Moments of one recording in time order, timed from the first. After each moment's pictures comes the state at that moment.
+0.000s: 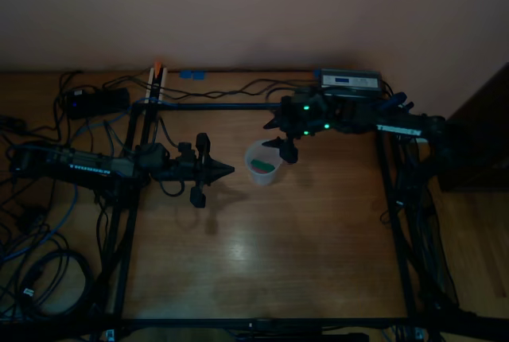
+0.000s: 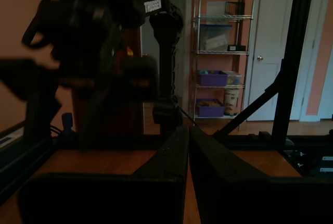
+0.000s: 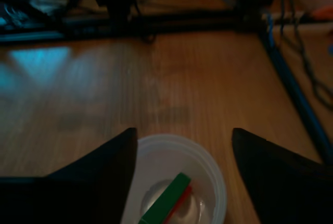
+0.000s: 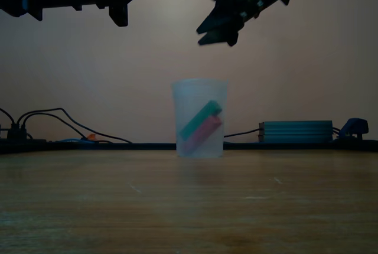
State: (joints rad) left arm 0.00 1.05 0.52 0.63 0.00 0.00; right arm -0.31 1.47 1.30 -0.36 -0.23 -0.13
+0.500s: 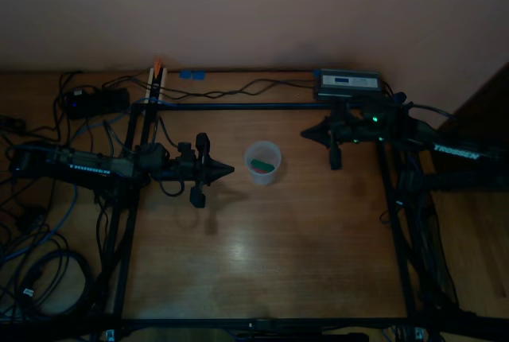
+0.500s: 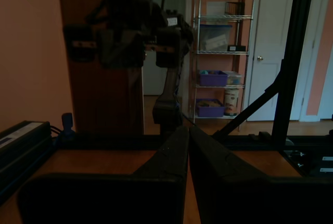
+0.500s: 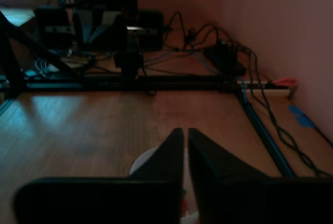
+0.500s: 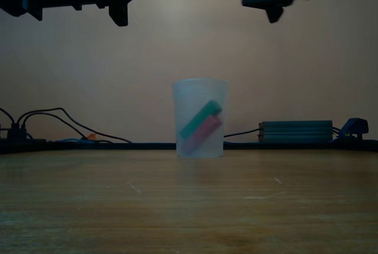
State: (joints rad) left arm 0.00 1.05 0.52 0.63 0.00 0.00; right arm -0.33 0.97 0.88 -0.15 -0.24 -0.11
